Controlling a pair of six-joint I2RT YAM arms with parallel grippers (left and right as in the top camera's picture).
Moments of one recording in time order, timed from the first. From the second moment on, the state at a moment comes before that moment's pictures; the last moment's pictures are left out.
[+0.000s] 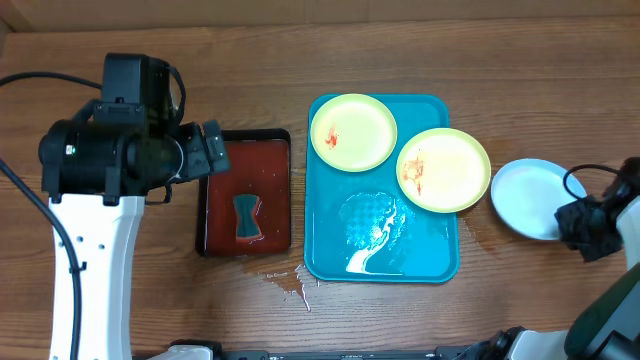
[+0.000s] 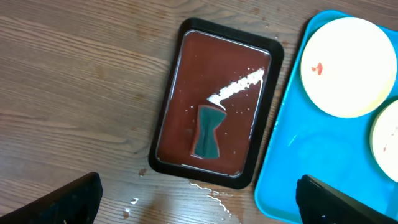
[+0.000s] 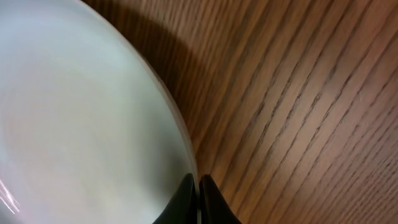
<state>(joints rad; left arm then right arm) -0.08 1.42 1.77 -1.50 -0.06 -0.37 -0.60 1.58 0.94 -0.85 0.00 0.61</state>
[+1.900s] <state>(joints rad) -0.15 1.33 1.77 -1.41 0.14 -0.28 0.12 1.44 1.04 -0.95 -0.14 0.38</state>
